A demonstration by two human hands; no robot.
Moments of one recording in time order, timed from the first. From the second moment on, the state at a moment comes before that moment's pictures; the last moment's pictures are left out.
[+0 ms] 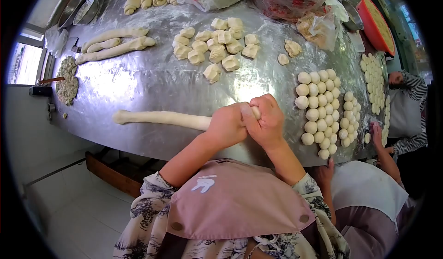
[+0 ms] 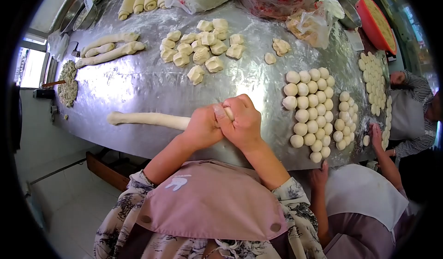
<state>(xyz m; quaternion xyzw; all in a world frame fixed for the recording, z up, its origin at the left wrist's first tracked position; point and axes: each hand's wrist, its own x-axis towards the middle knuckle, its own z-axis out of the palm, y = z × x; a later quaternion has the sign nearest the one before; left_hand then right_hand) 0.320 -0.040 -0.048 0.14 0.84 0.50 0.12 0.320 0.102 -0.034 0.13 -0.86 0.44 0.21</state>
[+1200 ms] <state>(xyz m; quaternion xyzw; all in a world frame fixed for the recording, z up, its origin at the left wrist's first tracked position) 0.316 -0.074 -0.054 0.10 0.82 0.55 0.09 0.298 0.069 -0.046 0.17 -0.86 0.46 0.16</state>
